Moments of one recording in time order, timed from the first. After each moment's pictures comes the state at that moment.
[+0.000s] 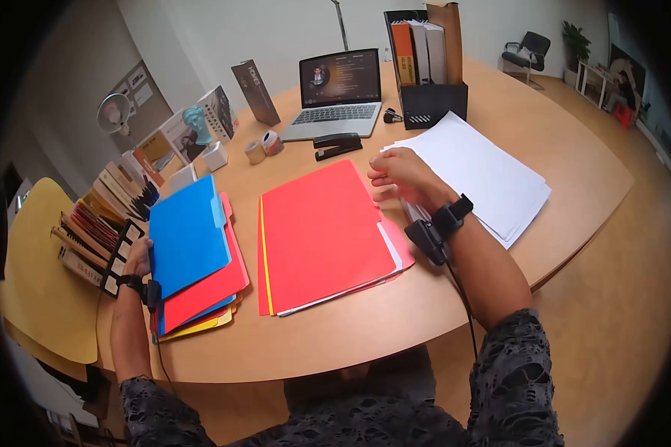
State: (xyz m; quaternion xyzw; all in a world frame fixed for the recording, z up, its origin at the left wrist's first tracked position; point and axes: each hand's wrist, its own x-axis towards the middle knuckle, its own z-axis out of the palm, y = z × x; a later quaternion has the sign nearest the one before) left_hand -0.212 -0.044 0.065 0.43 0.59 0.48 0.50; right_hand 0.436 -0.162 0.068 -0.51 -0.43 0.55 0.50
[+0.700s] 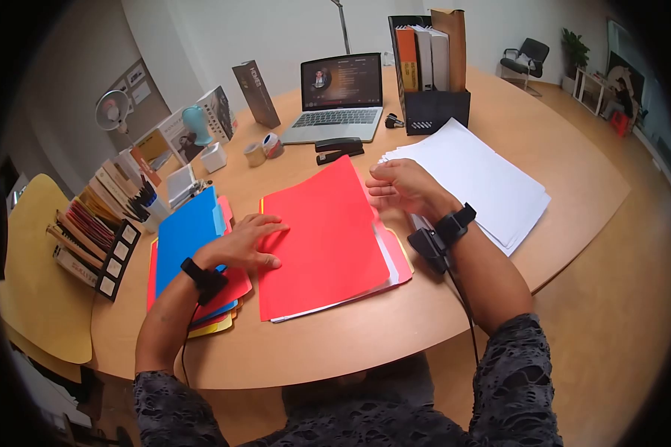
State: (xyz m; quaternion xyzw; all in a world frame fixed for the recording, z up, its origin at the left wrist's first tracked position) left_hand 0.075 -0.105 0.064 0.93 0.34 -0.05 0.13; right_hand 0.434 -0.156 0.058 -0.46 -0.38 0.61 0.53
